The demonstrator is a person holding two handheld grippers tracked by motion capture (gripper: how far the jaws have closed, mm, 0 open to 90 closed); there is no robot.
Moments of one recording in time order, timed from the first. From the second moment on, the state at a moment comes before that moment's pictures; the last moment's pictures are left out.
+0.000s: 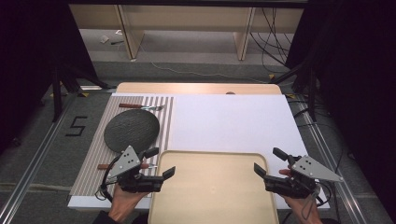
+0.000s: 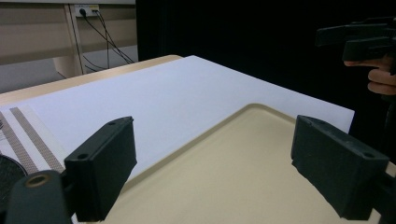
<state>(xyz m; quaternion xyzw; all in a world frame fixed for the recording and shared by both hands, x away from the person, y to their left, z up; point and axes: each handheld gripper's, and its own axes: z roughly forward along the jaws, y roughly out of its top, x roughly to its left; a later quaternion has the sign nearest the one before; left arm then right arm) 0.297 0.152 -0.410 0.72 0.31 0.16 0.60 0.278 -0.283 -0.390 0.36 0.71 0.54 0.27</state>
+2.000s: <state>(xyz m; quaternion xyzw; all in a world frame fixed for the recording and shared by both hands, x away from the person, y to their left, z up) 0.340 0.238 -0.396 0.85 0.37 0.16 0.34 0.278 -0.284 -0.390 0.36 0.71 0.54 0.26</state>
